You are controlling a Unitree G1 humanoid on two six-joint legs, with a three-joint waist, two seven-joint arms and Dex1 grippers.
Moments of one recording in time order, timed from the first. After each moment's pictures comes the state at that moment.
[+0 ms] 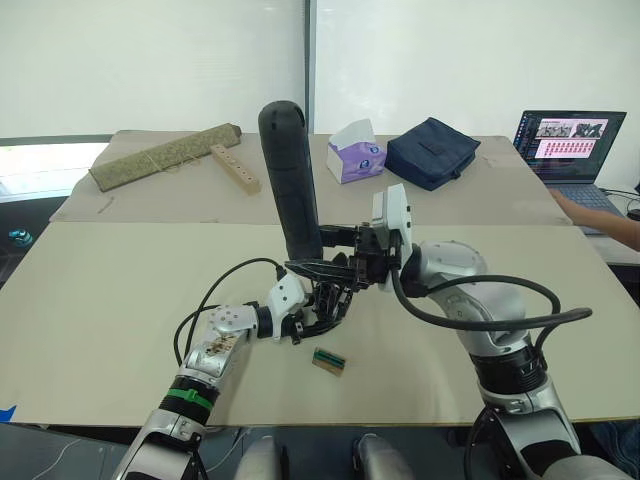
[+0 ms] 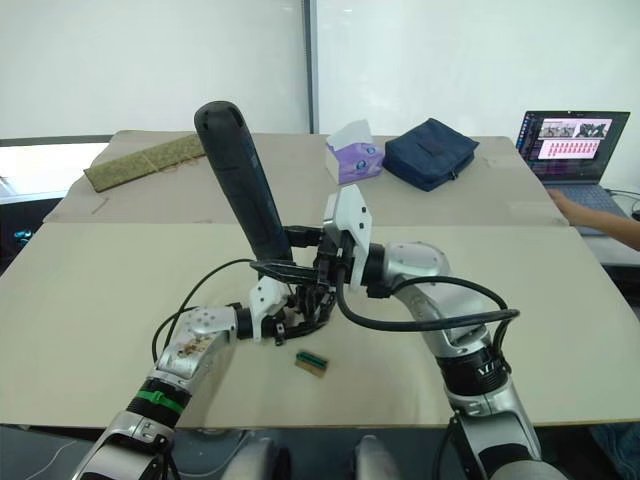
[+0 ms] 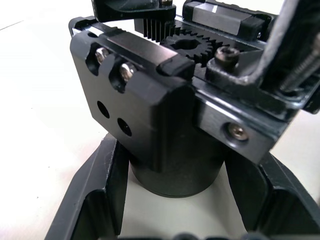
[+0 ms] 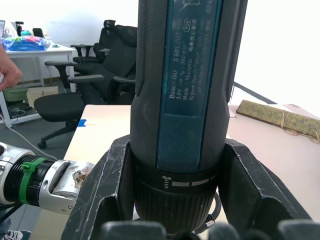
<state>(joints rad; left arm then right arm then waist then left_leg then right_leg) -0.40 0.31 -0.23 0.29 -0.12 0.06 -0.98 -0.62 -0.35 0.17 -0.27 0.53 0.48 0.92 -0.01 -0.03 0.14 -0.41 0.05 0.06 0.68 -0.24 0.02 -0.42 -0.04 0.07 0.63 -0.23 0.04</state>
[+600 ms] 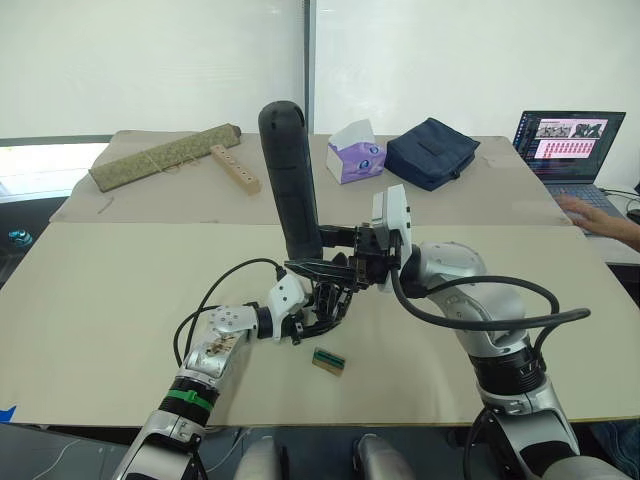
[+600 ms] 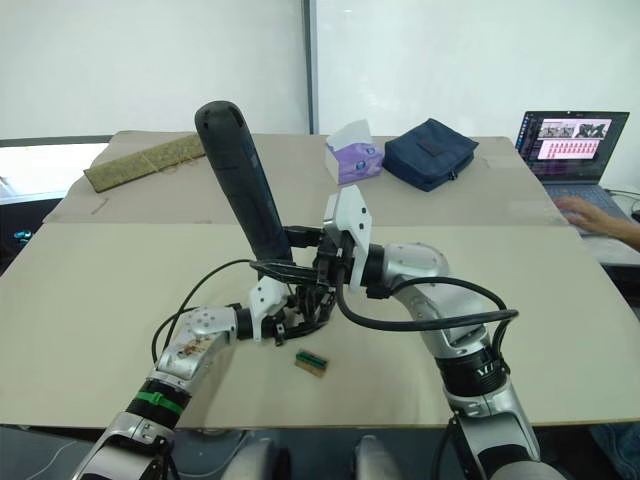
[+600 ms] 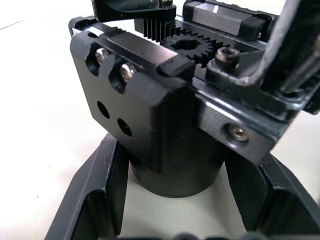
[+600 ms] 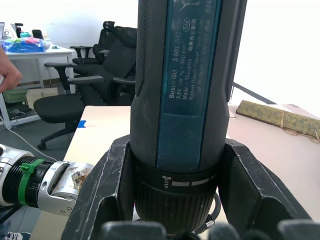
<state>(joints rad) -0.40 0.31 -0.23 0.28 -0.12 0.06 -0.97 -0.62 -0.34 0.17 -0.27 0.53 0.48 0.92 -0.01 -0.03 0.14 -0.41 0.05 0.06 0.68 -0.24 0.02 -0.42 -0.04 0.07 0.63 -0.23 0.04</state>
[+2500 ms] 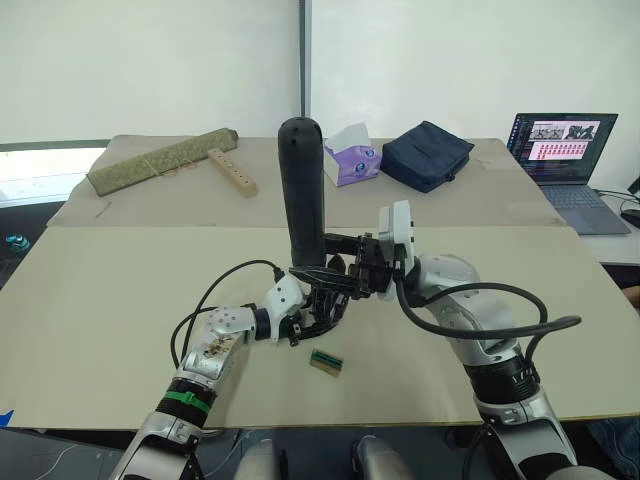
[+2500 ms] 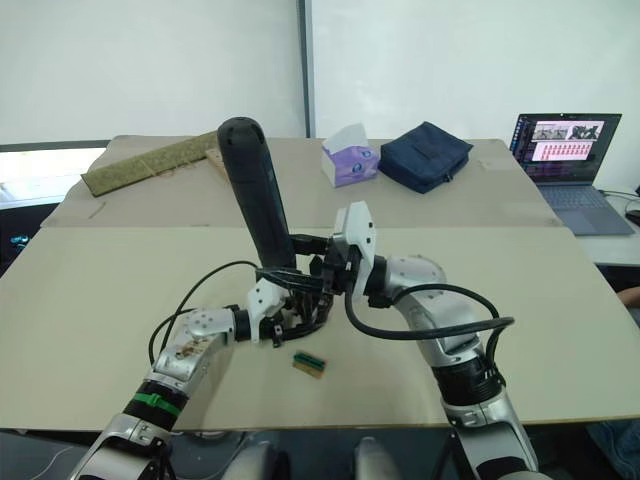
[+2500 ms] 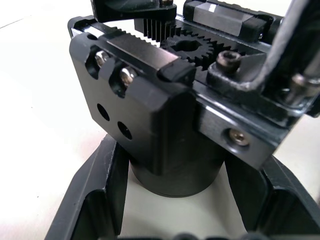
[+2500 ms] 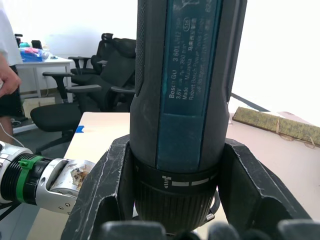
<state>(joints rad) -0.38 0.32 -0.23 0.27 -0.12 0.07 -0.97 -0.57 -0.32 0.19 -0.18 0.51 0.35 0.96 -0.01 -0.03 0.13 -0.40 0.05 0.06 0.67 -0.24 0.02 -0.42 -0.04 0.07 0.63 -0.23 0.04</state>
